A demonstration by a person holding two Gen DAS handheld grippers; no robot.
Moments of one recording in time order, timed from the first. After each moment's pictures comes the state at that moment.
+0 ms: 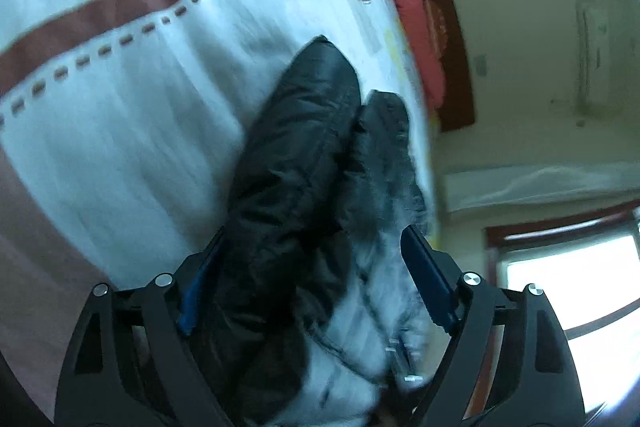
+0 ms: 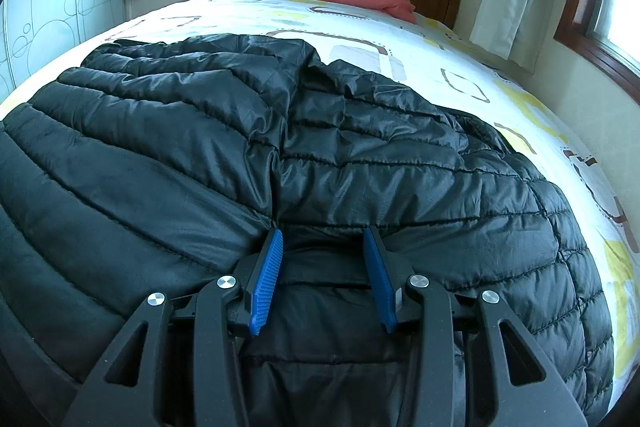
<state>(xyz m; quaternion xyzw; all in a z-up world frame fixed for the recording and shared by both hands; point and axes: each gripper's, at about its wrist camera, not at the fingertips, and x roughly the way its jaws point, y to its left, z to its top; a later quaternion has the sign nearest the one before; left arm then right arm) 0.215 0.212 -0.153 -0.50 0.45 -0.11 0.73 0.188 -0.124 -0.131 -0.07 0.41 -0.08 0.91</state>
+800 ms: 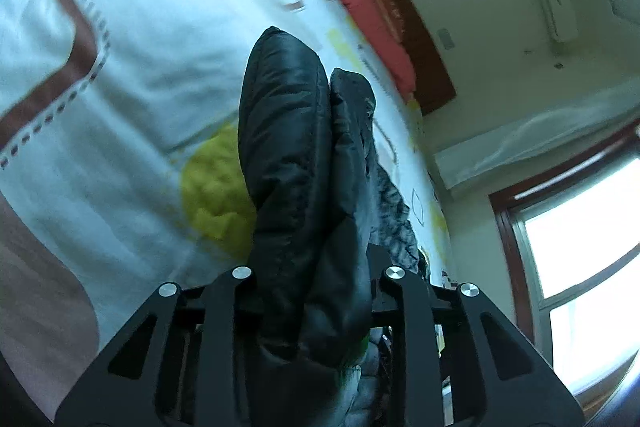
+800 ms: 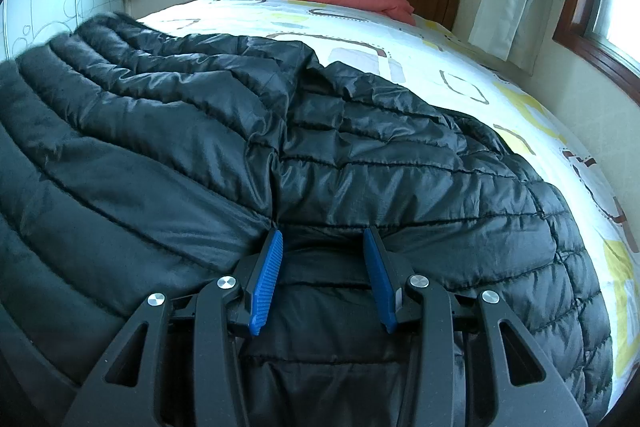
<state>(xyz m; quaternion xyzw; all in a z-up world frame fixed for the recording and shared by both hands) 0.210 0.166 -0.091 -0.41 0.40 -0.16 0.80 0.189 -0.129 -0.125 -0.05 0.40 -0.08 0.91</state>
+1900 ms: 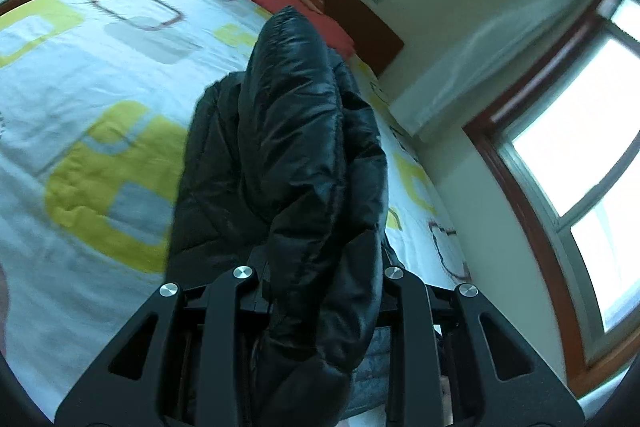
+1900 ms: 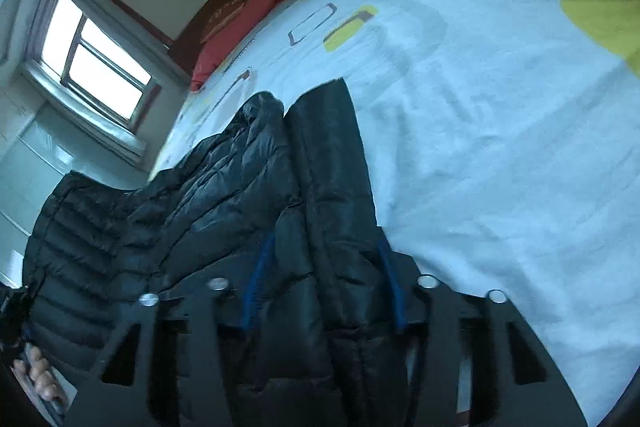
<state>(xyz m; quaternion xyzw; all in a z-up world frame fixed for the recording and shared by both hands) 0.191 0.005 -0.011 -0.27 0.38 -0.24 0.85 0.178 -0.396 -0.169 0.39 0.37 -0.03 0.85</state>
